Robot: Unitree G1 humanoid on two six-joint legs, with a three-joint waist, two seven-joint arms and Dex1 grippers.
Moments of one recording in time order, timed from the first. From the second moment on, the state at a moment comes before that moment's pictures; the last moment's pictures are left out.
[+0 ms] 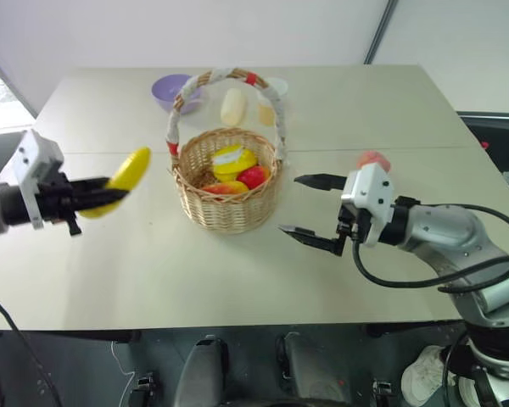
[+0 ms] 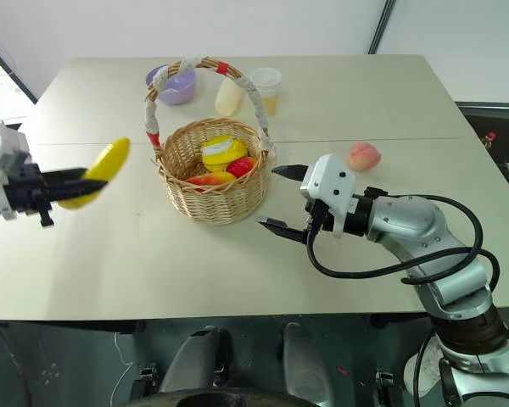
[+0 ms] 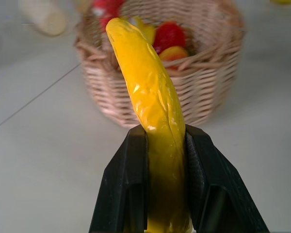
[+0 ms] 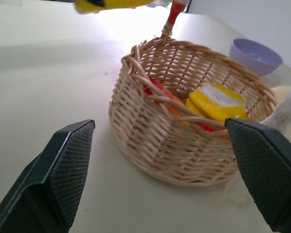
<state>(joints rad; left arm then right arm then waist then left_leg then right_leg) -0.29 1.01 0.36 -0.23 -0.62 0.68 -1.20 -0.38 -0.74 0.03 -0.53 0.49 0.52 0.81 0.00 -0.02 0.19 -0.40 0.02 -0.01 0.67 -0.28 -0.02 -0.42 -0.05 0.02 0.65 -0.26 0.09</state>
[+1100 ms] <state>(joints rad) -0.54 0.55 -0.03 -0.28 -0.55 0.59 -0.93 -0.54 -0.64 -0.08 0.22 0.15 0.43 0.46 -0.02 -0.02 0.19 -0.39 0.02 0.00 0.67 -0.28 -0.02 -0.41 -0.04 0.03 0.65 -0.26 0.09</state>
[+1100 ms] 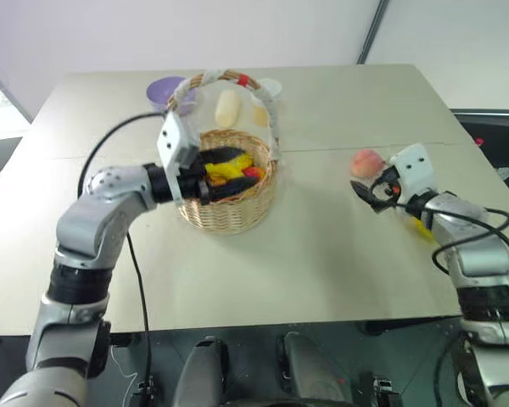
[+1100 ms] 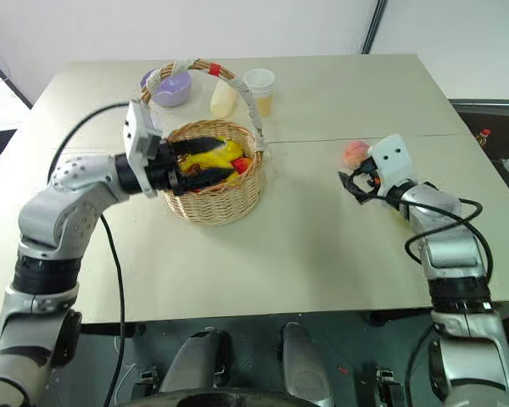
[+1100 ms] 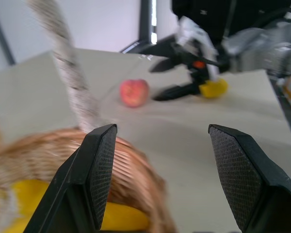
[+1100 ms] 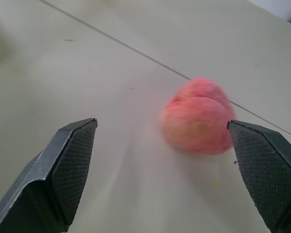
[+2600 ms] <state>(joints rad) -0.28 0.74 0.23 -0.28 -0.61 0.60 -0.91 -0.66 -0.38 0.22 -0.30 0.33 0.63 0.61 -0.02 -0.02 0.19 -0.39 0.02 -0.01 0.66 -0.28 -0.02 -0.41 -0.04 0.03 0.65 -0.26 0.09</state>
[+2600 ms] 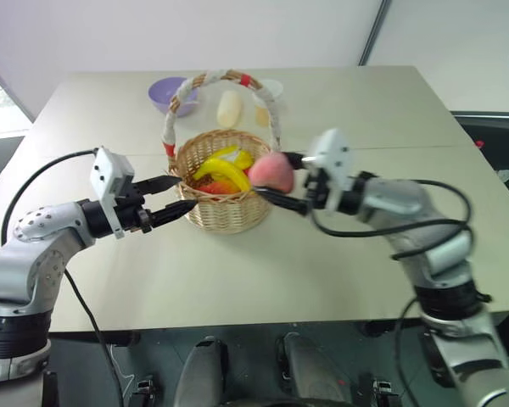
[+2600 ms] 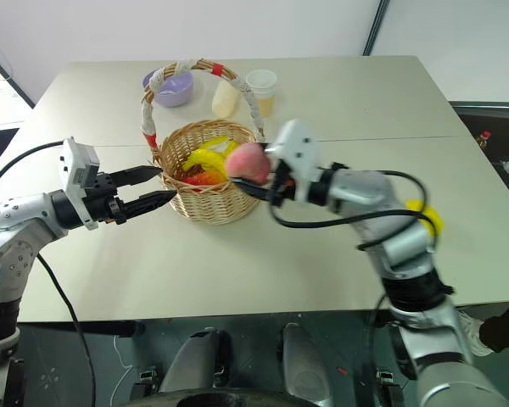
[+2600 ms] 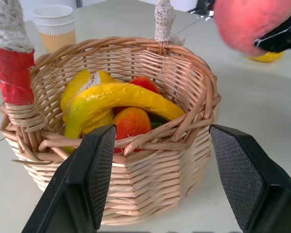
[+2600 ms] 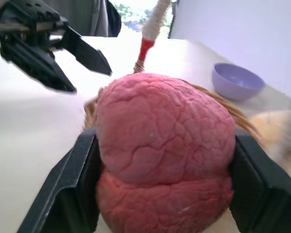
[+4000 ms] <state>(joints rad) -0.50 0.45 -0.25 -0.35 -0.51 0.53 -0.91 -0.10 -0.88 -0.32 -0.09 0.16 0.67 0.59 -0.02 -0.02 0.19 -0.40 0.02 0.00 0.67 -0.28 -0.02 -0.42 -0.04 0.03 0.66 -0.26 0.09</state>
